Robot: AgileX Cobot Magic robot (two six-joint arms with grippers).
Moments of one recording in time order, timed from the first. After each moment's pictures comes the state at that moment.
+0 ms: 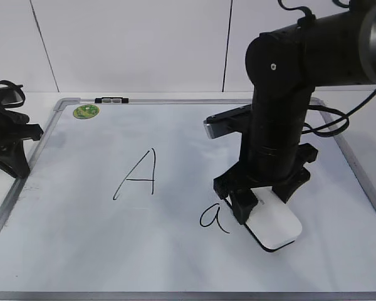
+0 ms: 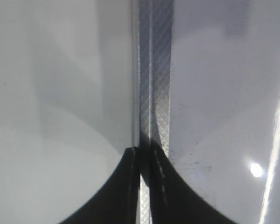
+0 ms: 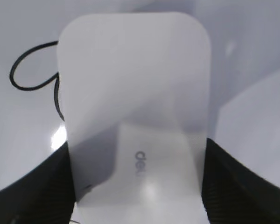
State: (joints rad) left arm -0.03 2.04 -1.39 -0.25 0.97 0.11; right arm 0.56 1.91 -1.36 -0.02 1.14 0.10
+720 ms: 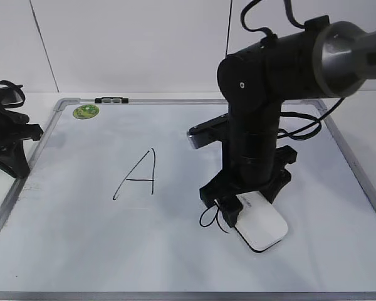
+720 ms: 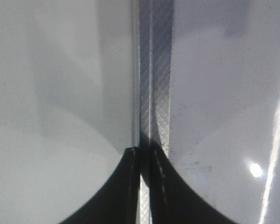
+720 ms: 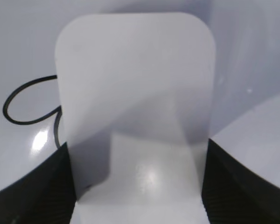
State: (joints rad) left arm -0.03 2.04 -1.39 -0.25 0.97 0.11; right arm 0.61 2.00 -1.42 -0.07 1.13 0.11
